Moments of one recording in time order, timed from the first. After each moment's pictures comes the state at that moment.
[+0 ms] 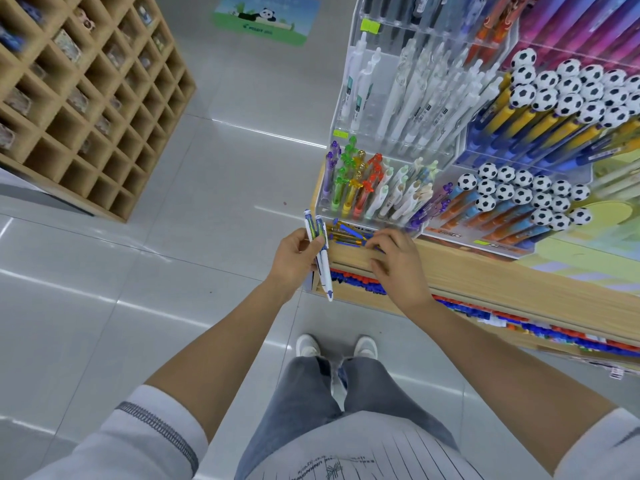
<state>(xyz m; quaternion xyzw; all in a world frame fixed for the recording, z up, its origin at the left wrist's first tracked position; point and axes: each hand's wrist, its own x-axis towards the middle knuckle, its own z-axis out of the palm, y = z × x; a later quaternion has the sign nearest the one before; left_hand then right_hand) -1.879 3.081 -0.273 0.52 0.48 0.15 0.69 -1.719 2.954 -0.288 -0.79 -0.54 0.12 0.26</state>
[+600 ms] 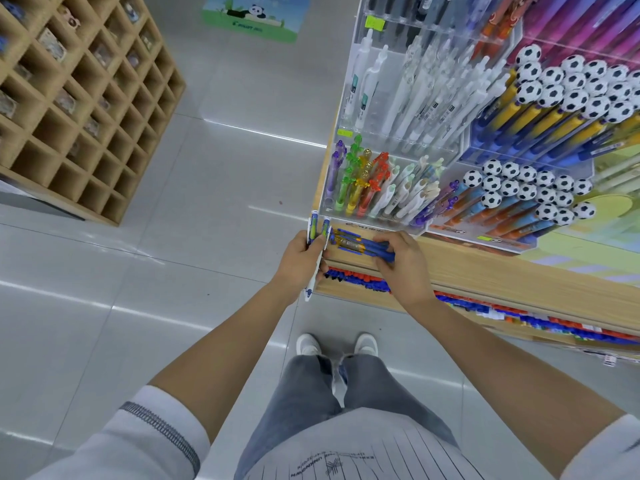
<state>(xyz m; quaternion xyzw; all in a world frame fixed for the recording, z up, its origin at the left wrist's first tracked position) -1.878 3.083 -0.269 0.48 0.50 0.10 0.71 -1.728 2.958 -0.285 -0.83 -0.45 0.16 0.29</state>
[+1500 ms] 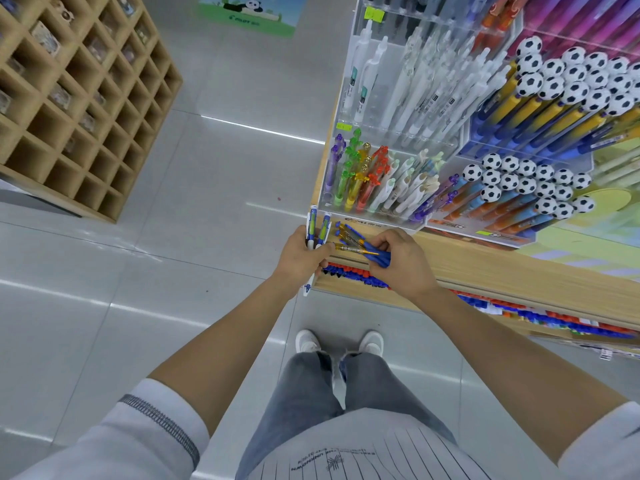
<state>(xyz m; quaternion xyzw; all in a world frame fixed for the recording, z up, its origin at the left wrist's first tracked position) -1.879 3.085 -0.275 0.54 0.49 0.09 0.68 -1.721 2.959 -0.280 -0.83 -0.46 0.23 0.22</state>
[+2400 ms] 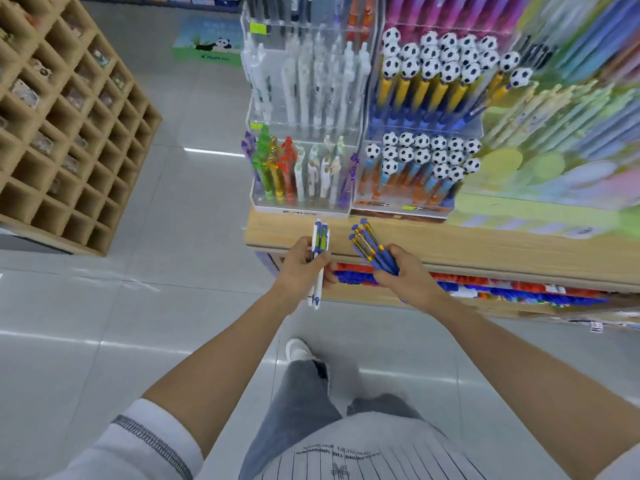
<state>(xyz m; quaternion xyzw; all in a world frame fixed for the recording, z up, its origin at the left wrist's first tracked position) -1.831 2.977 -0.243 0.55 0.42 0.08 0.71 -1.682 2.834 -0.243 -0.79 -0.30 0.41 0.35</state>
